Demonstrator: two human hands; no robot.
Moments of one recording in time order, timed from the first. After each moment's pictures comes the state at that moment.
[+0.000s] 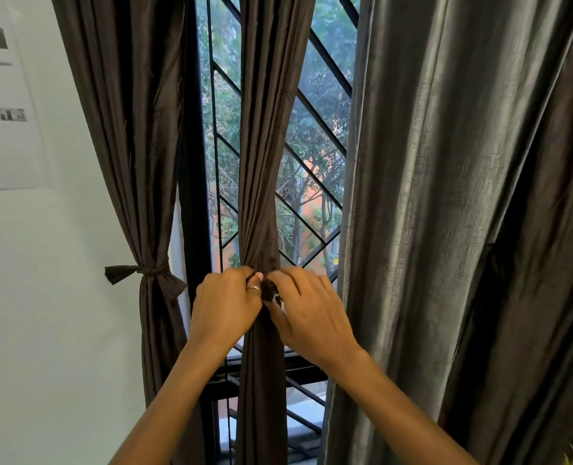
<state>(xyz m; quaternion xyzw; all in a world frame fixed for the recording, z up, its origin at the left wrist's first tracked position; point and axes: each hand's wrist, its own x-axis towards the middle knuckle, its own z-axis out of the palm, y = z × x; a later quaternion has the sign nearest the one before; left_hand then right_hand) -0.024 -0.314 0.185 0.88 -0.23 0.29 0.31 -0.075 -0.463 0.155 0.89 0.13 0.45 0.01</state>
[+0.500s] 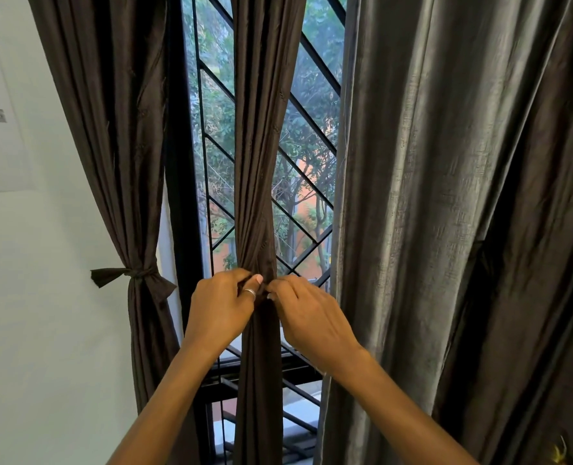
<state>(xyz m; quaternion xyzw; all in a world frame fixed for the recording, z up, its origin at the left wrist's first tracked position) -0.026 -0.320 0.180 0.85 -0.25 0.24 0.39 -0.077 -0.480 0.148 0.90 0.15 0.42 0.00</state>
